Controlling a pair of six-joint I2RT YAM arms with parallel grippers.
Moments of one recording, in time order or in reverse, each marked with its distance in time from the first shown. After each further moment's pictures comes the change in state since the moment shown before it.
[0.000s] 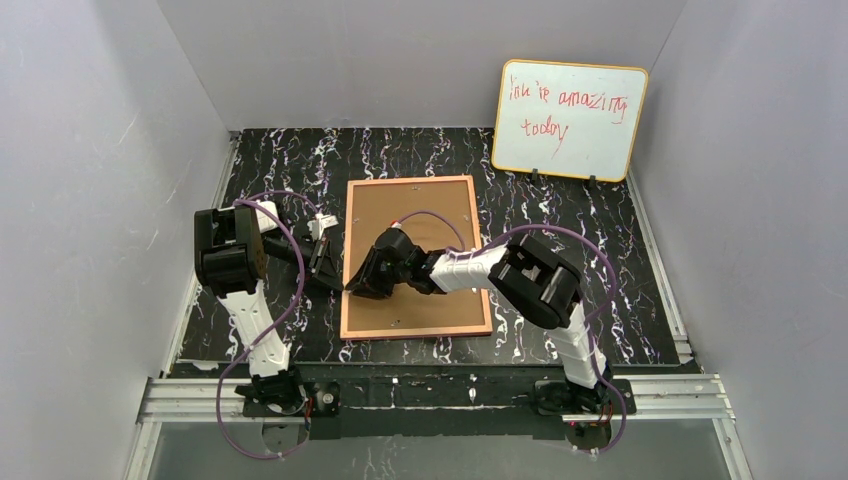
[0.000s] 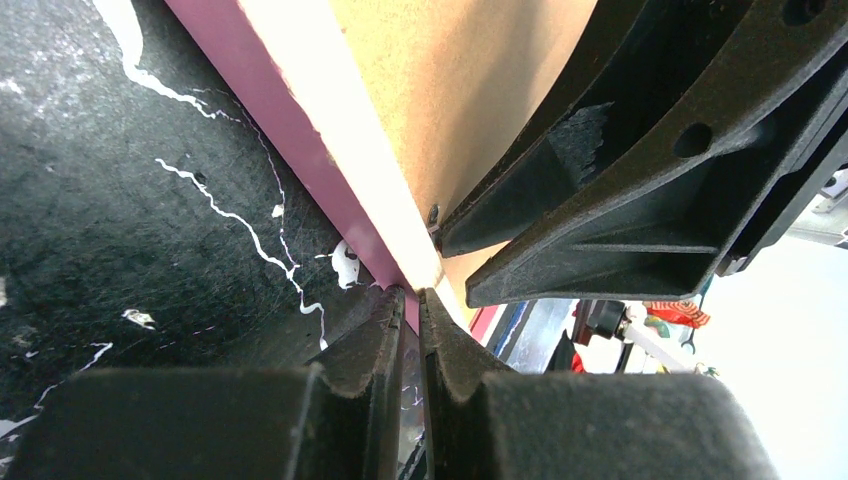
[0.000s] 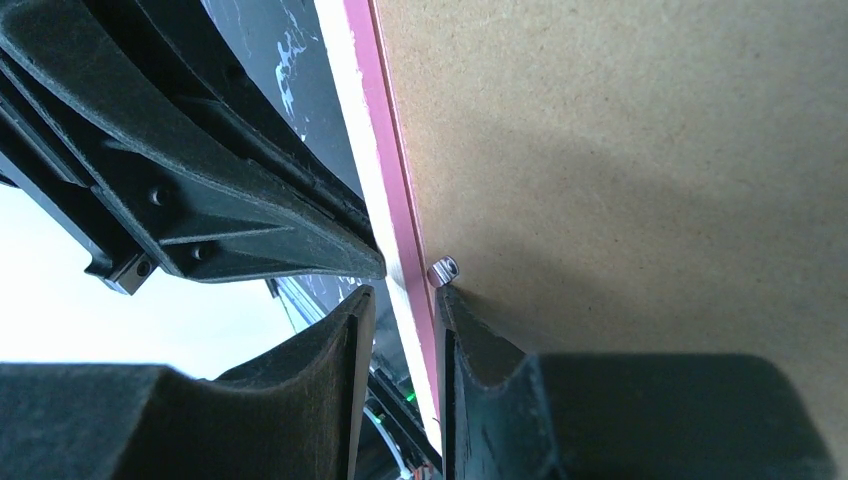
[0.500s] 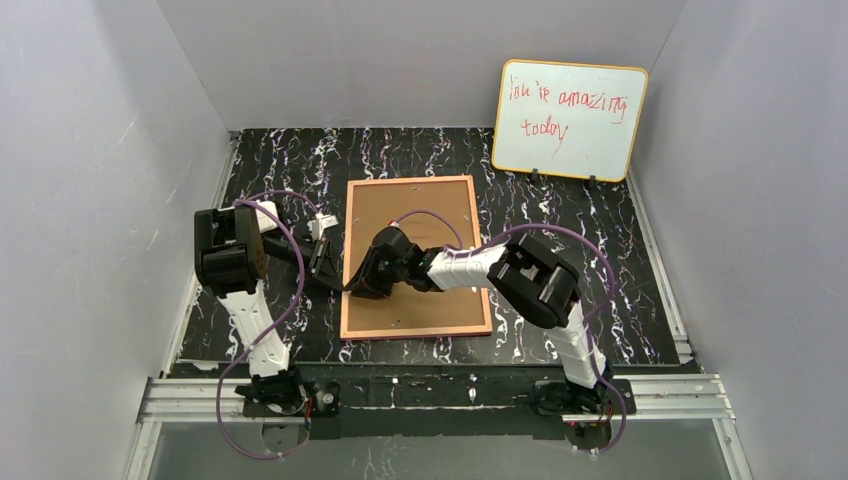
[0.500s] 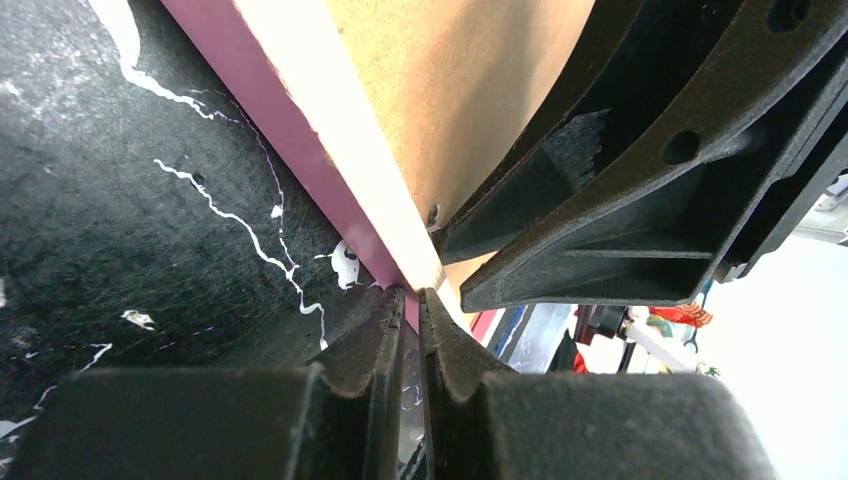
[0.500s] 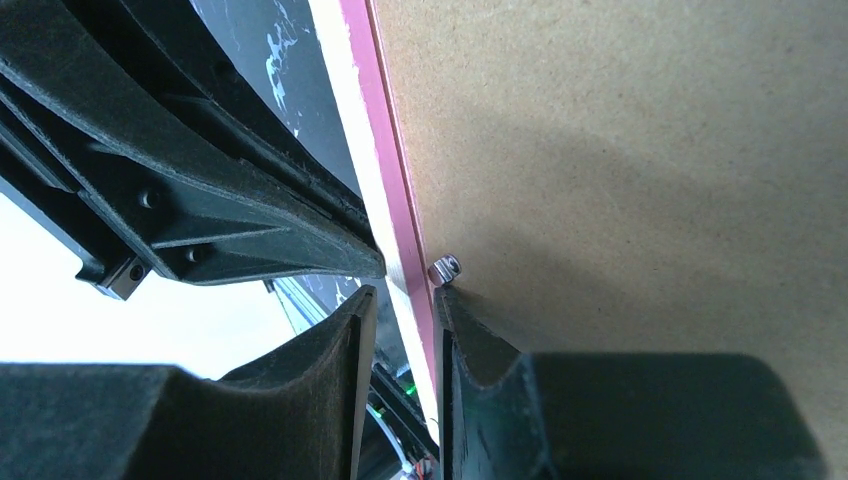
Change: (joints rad) left arm 0.000 0.000 0.000 0.000 0.001 0.008; right arm 0.000 0.013 0.036 -0.047 -0.016 0.000
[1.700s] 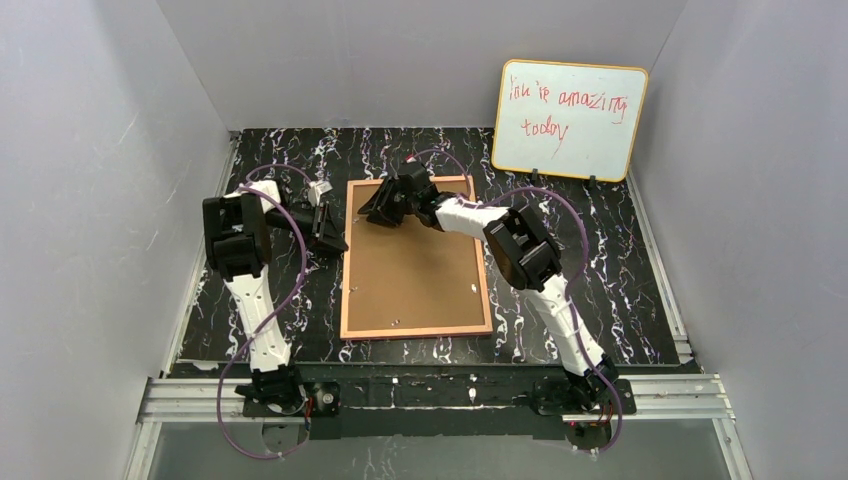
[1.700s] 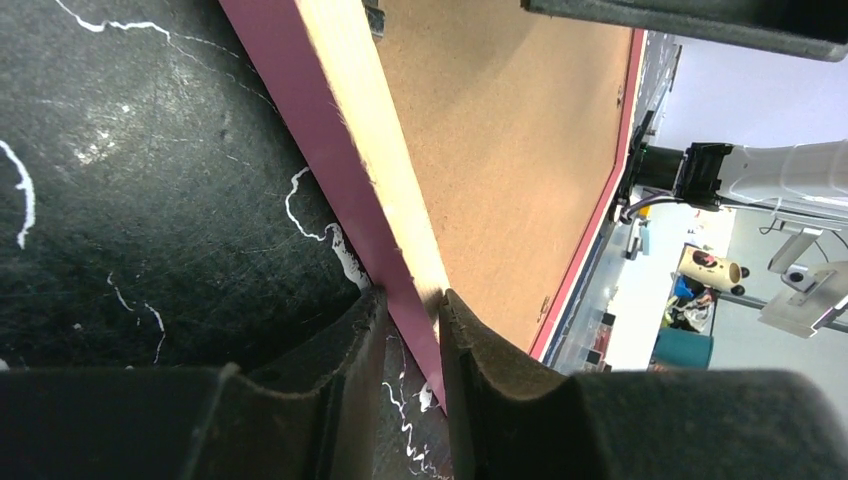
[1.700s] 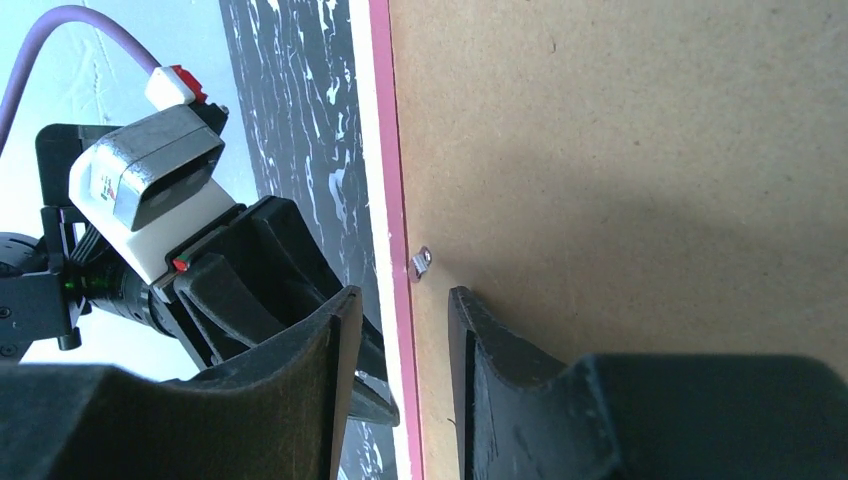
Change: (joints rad) left arm -0.003 0.196 0.337 0.117 0.093 -0.230; right arm -0.306 0.318 0.505 -0.034 -0.122 -0.204
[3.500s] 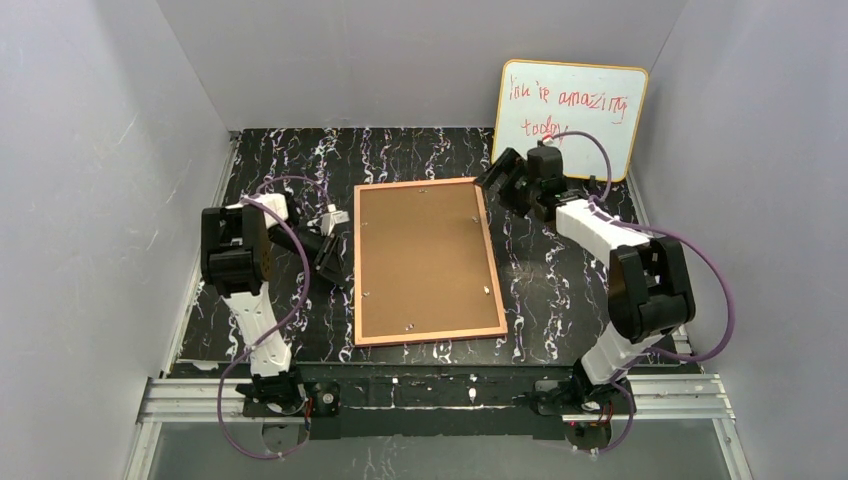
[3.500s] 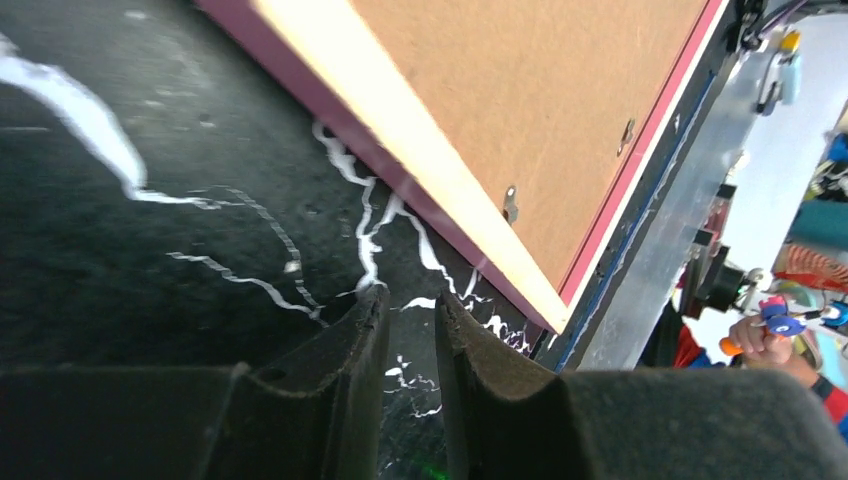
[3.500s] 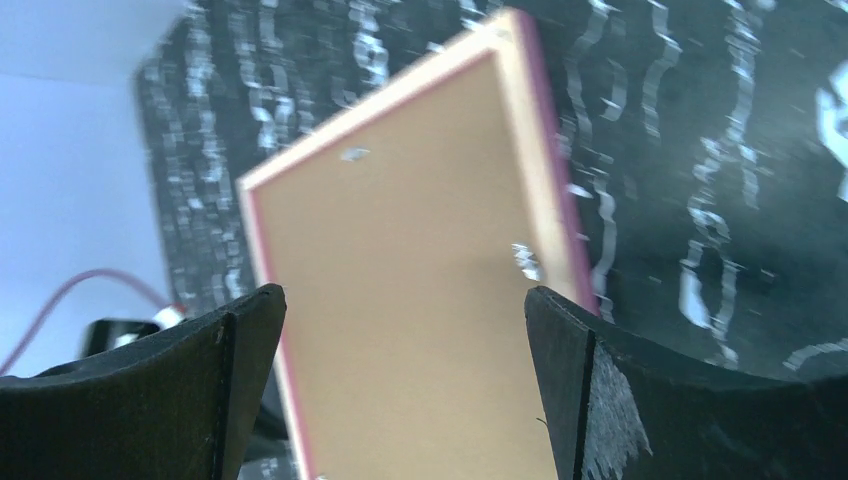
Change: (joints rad) left arm -0.058 -0.187 -0.245 -0.126 -0.164 0.316; right arm -0.415 -0.796 -0.698 -0.113 0.144 -0.268
